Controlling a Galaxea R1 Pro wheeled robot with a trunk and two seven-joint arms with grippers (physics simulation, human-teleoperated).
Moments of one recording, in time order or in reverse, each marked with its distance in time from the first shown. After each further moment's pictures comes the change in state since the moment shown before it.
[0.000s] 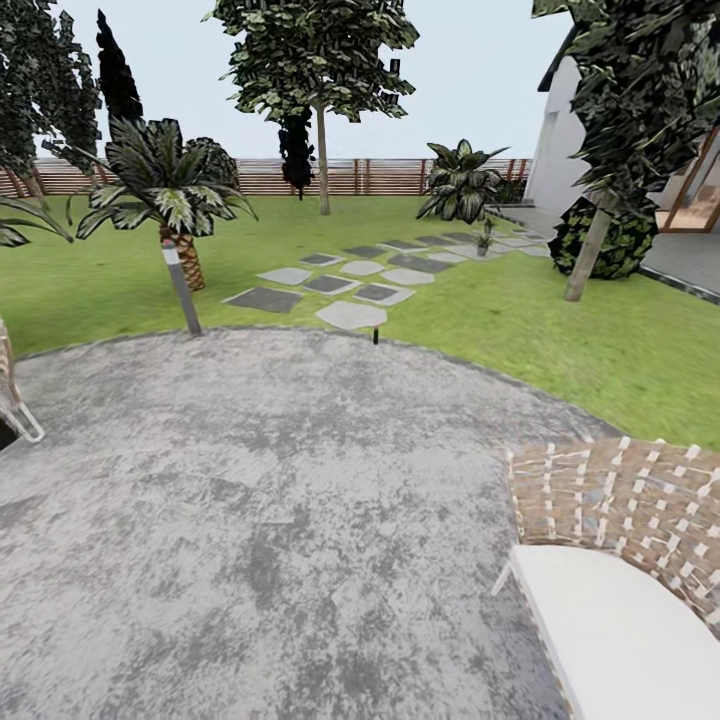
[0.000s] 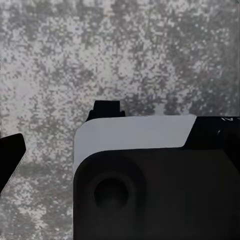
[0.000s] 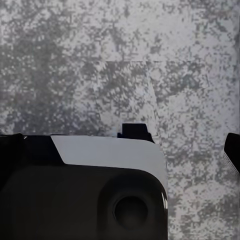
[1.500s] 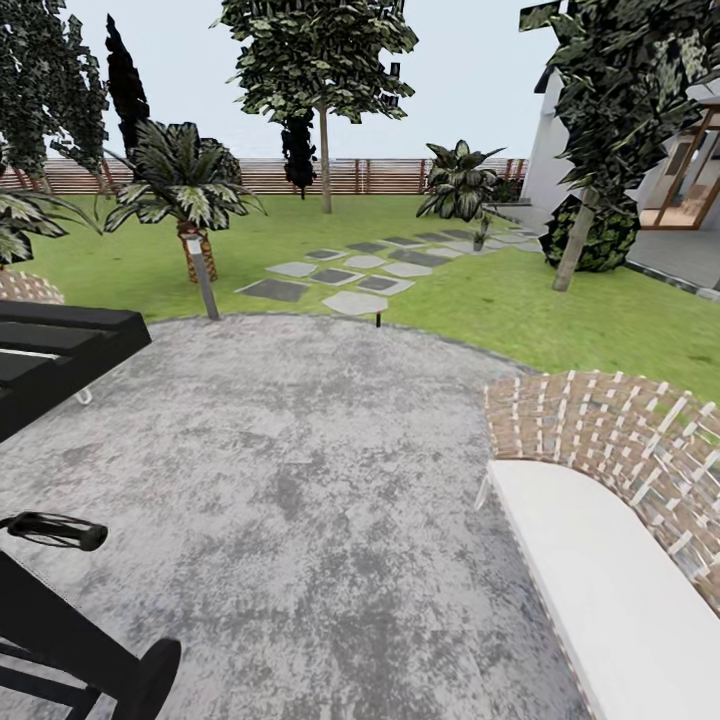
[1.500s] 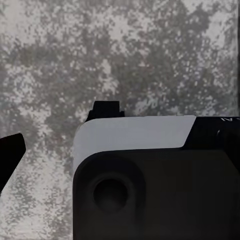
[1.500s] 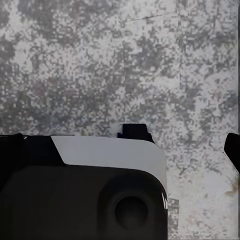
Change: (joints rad) left arm -0.001 0.000 0.000 0.000 0.000 0.000 -0.001; right arm 0.000 0.000 0.000 0.000 0.000 0.000 0.000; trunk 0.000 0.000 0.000
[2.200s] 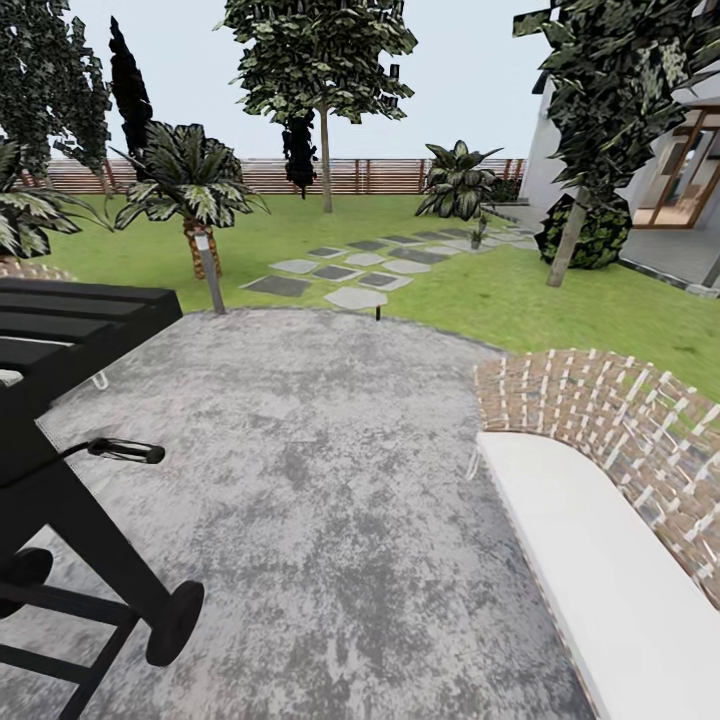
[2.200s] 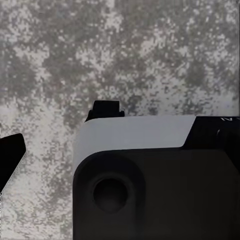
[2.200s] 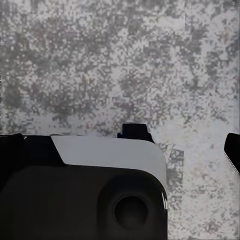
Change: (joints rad) left arm 0.001 0.000 0.000 0.000 0.000 0.000 -0.001; right arm 0.000 0.000 0.000 0.000 0.000 0.000 0.000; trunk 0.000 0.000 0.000
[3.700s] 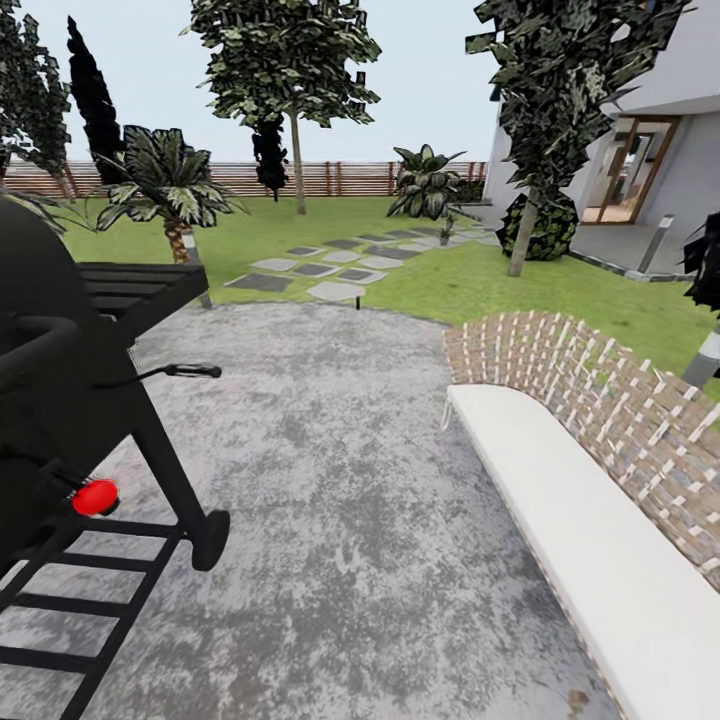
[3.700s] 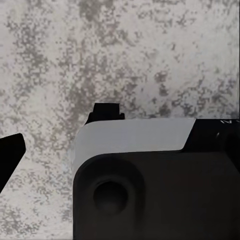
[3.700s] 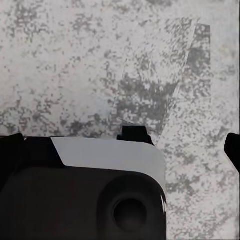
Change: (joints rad) left arm -0.001 0.000 0.000 0.000 0.000 0.000 0.000; right arm 0.000 0.000 0.002 0.000 0.009 0.000 0.001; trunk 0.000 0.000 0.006
